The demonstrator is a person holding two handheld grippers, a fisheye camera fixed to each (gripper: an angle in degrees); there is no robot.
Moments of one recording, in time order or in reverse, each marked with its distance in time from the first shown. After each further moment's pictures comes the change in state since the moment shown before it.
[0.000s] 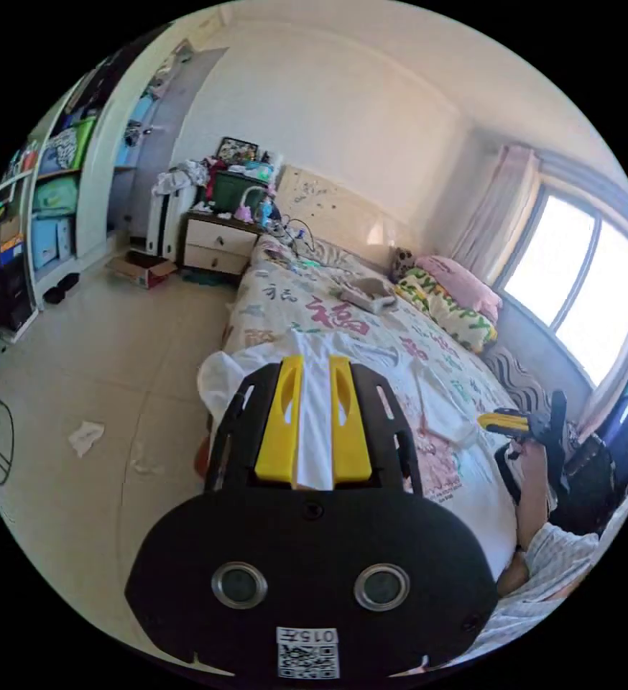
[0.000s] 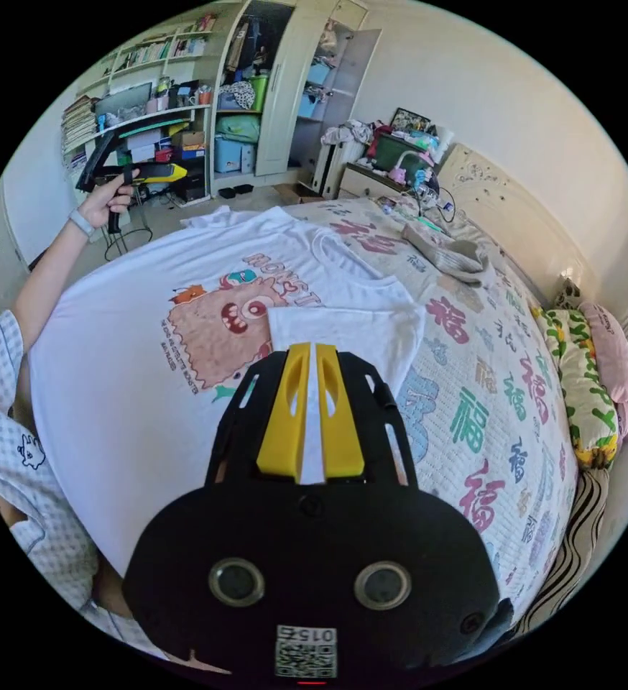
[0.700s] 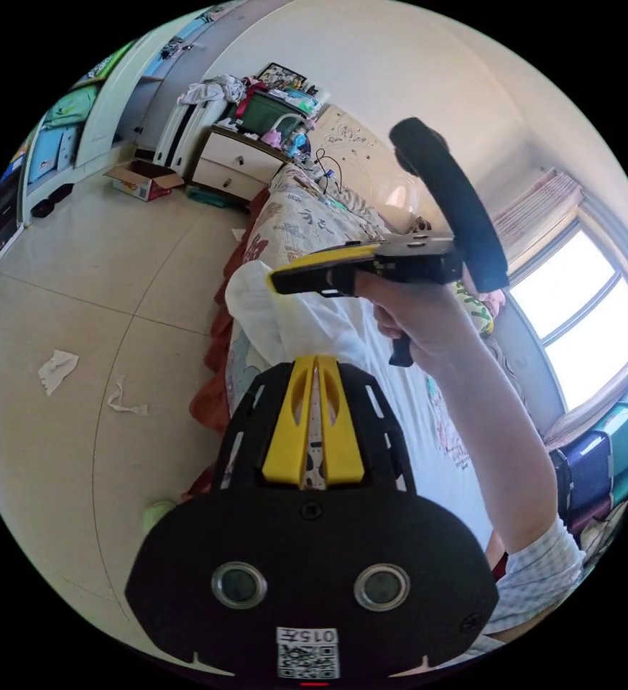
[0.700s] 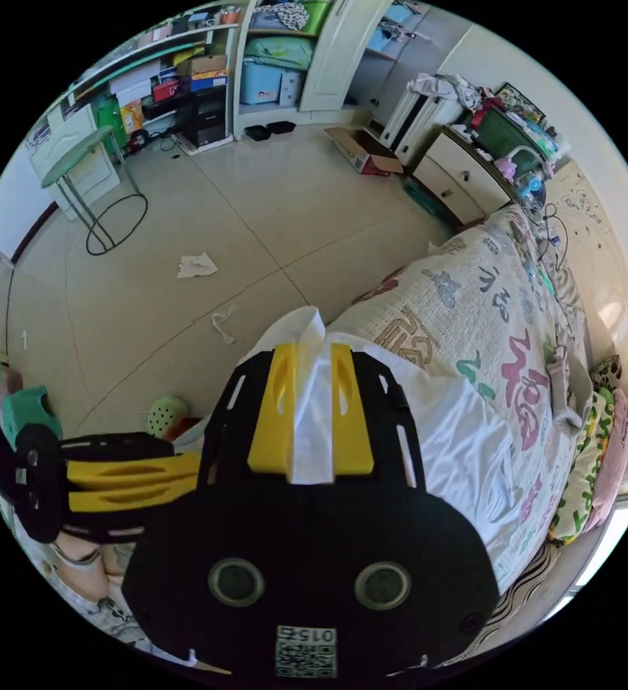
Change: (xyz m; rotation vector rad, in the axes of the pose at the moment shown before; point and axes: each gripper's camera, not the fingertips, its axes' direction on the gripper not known) left arm -0.109 0.027 0.041 -0.234 0.104 -0.173; right arm -0.230 -0.389 0.318 -0.341 -0.031 -0.077
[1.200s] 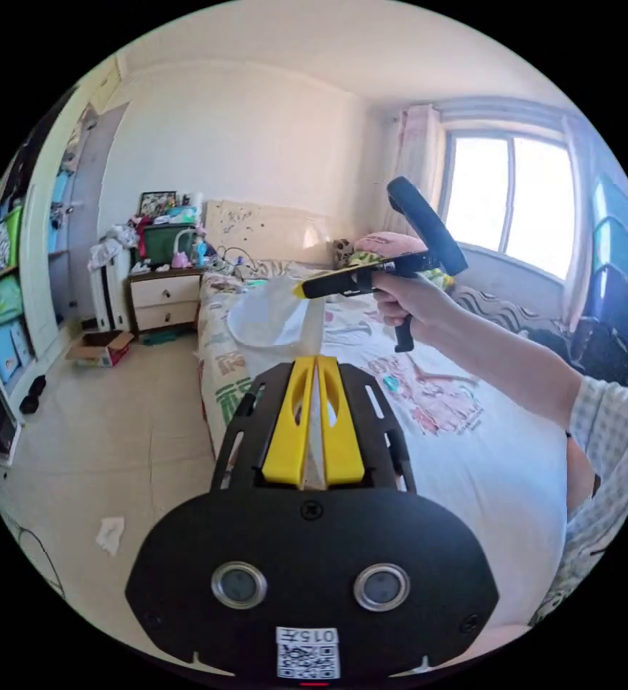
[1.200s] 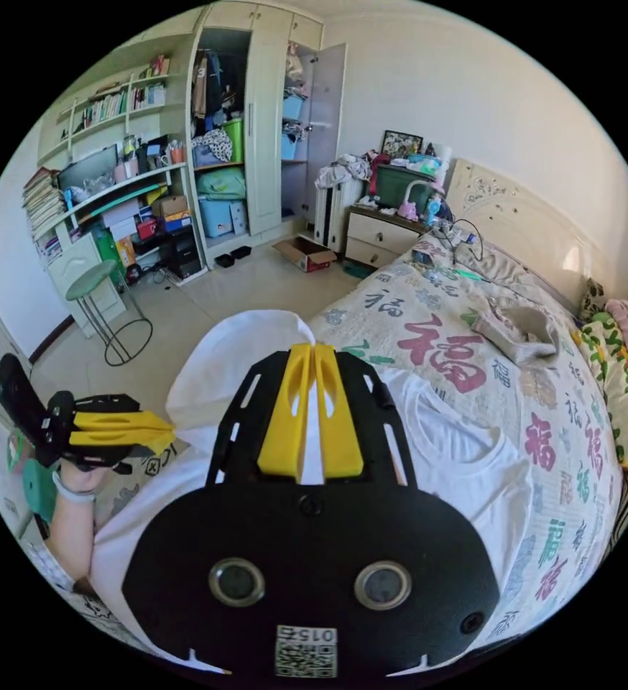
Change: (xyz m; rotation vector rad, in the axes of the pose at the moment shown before) left arm 0.112 0.098 -0.038 0.268 -0.034 0.584; right arm 0.117 0.159 -0.103 0.492 -0.075 0.285
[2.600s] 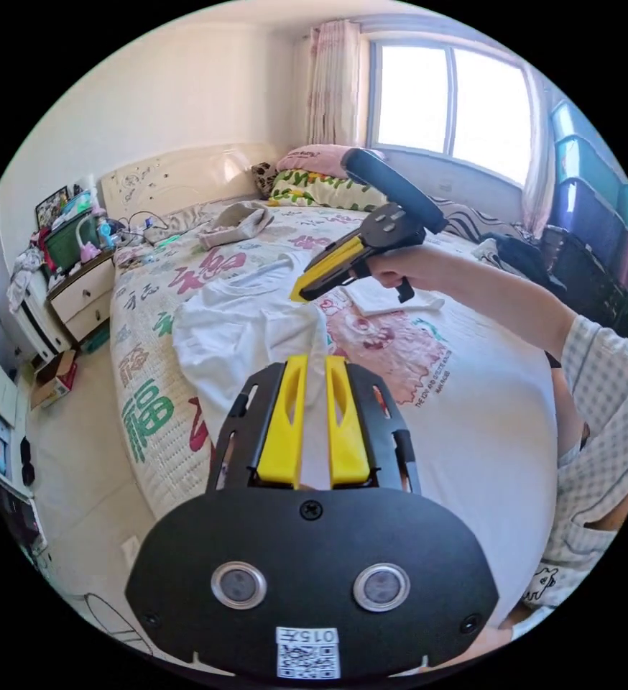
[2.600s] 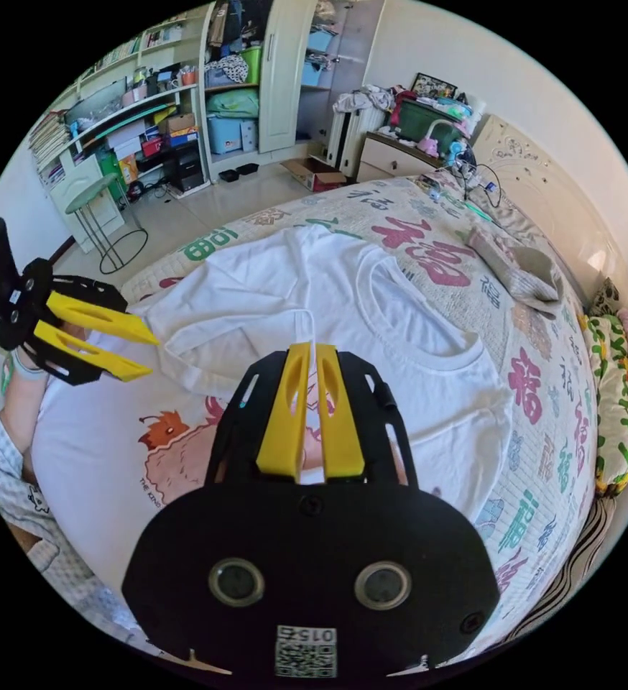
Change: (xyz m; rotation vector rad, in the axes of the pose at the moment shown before) left arm 0.152 0.064 0.109 -0.332 0.157 0.240; right arm 0.113 0.078 0.009 -0.322 -0.008 -0.148
